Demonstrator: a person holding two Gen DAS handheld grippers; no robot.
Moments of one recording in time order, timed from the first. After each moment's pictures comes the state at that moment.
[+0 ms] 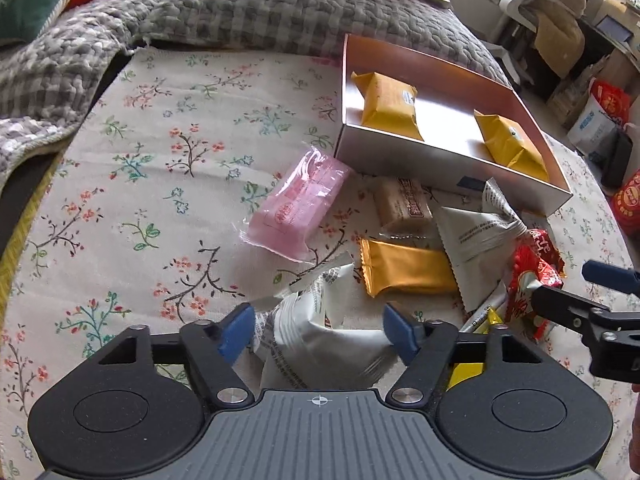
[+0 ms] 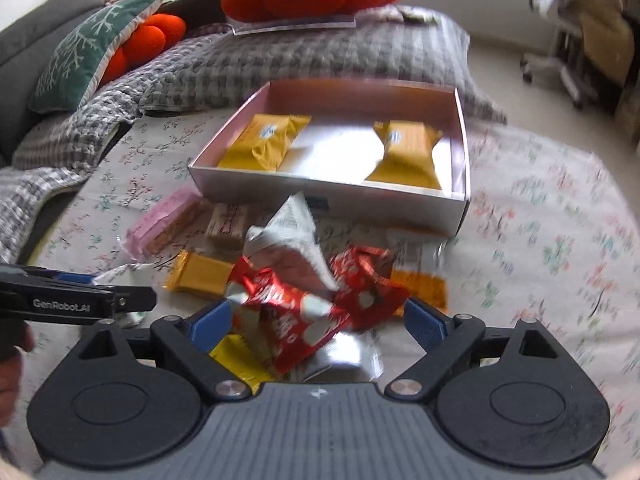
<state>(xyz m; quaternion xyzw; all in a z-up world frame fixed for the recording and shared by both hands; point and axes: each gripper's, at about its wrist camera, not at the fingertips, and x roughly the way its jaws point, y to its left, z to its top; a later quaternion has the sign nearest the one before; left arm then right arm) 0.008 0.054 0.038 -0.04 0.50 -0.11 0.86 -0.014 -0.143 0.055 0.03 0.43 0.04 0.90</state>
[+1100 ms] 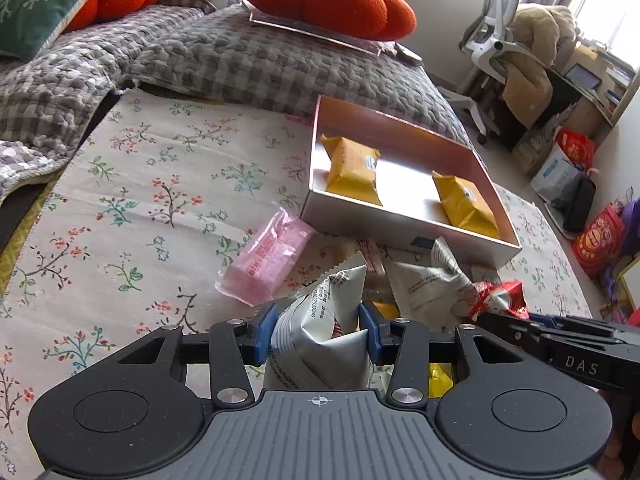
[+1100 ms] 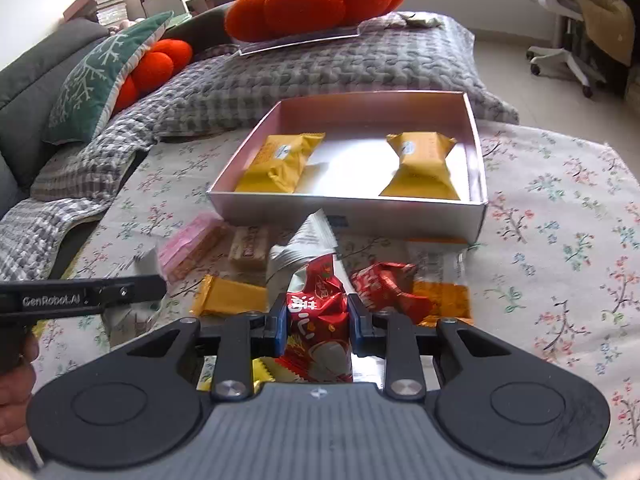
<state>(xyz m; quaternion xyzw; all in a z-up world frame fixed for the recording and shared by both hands) 0.002 0.063 0.065 -0.09 0.43 -0.15 0.88 -0.010 -0.149 0.057 0.09 0.42 0.07 0.90</state>
